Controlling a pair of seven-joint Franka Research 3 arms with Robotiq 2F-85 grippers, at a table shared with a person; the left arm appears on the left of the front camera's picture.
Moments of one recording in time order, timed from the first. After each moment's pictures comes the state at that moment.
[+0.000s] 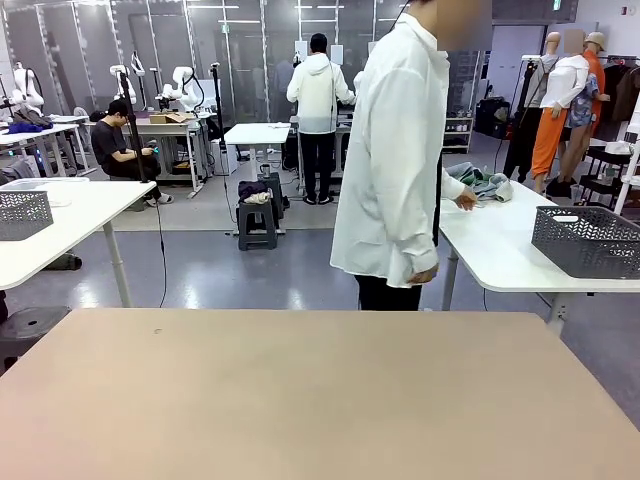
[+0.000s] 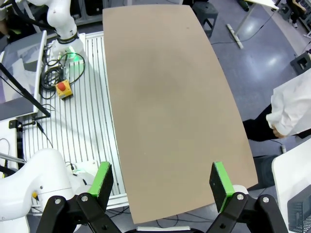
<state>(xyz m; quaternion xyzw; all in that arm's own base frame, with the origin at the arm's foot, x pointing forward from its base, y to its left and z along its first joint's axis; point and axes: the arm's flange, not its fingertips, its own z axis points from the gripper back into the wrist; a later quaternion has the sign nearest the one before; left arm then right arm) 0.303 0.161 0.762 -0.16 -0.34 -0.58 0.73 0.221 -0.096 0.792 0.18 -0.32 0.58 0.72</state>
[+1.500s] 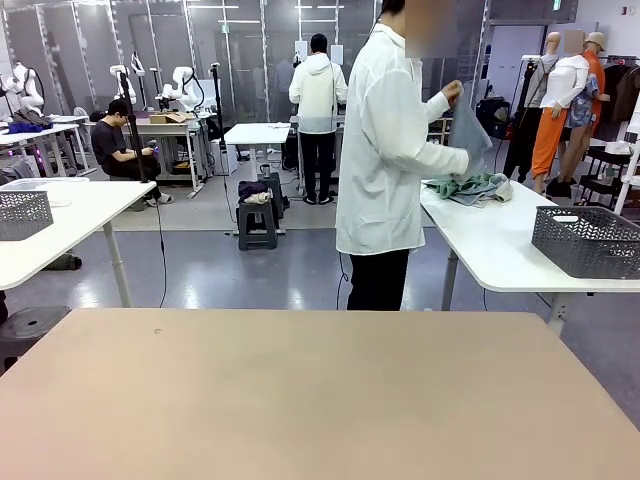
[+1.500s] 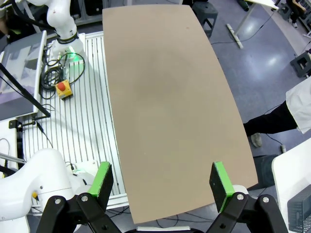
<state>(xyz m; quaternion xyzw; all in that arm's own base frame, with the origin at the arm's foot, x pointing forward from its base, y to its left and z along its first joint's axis) 0.303 0.161 0.762 -0.16 -0.34 -0.57 0.73 0.221 -0.096 0.792 0.18 -0.32 0.58 0.72</state>
